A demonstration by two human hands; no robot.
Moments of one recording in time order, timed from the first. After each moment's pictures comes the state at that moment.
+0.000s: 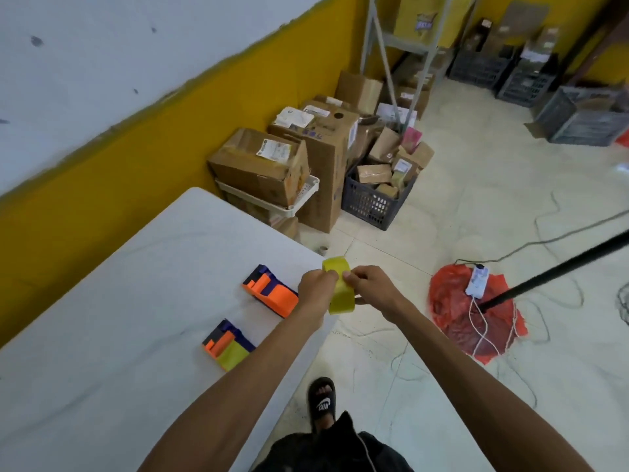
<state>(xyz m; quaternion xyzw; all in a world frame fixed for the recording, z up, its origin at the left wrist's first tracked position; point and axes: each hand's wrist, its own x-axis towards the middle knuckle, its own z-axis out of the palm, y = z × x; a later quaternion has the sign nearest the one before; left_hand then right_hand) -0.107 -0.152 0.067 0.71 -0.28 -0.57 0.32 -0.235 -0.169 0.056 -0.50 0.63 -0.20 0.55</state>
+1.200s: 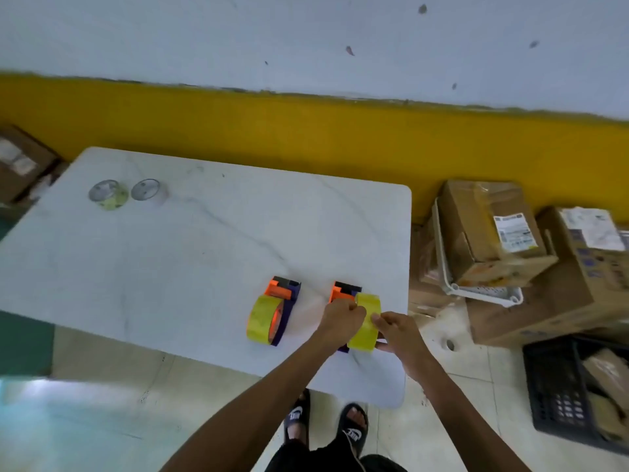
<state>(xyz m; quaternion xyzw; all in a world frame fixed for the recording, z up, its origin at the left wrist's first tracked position) -0.075 -0.204 0.046 0.83 0.02 -0.36 0.43 -0.148 -0.320 0.027 -0.64 0.35 0.11 0.67</state>
